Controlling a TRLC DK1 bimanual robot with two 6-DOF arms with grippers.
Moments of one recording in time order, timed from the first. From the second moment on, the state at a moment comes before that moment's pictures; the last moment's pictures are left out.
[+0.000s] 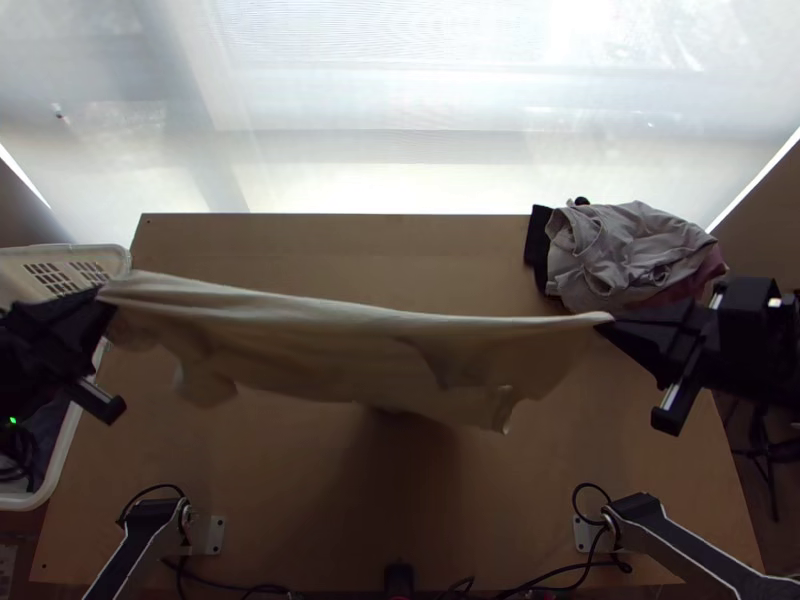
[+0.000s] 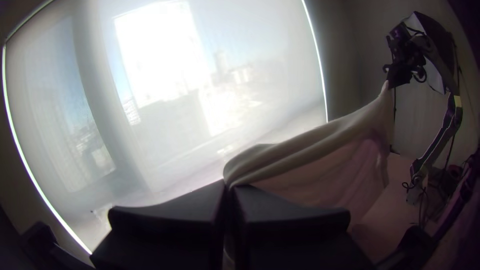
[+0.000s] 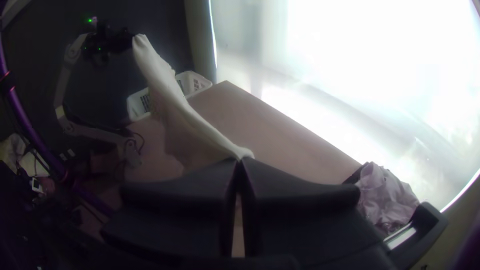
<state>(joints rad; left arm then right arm) 0.11 0.77 1.60 -0.97 0.51 0.40 0.30 1.05 1.83 -1.31 -0.56 -0.26</state>
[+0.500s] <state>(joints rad) 0.11 0.67 1.47 -1.00 0.50 0.37 0.31 0.98 1.66 -1.28 -0.56 -0.26</state>
